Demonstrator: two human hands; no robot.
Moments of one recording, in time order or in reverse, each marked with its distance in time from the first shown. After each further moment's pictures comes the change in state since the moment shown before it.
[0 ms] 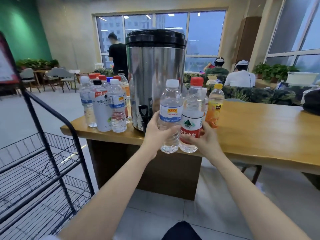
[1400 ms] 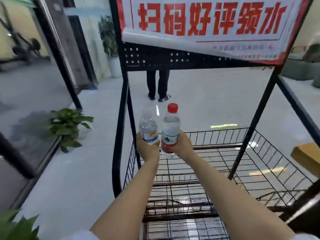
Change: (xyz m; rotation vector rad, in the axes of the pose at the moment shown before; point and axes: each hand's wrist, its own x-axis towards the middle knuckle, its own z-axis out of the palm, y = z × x) left_hand -0.157 -0.108 -0.579 0.325 1.756 -0.320; right_hand -0.112 -0.207 0.703 0.198 -1.136 -0.250
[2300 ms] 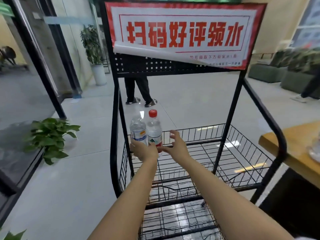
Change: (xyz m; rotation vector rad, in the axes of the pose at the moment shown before) left_hand -0.017 -0.006 0.004 0.110 -0.026 -0.071; right_hand -0.057 -0.015 -0.027 0.114 -0.004 0.057
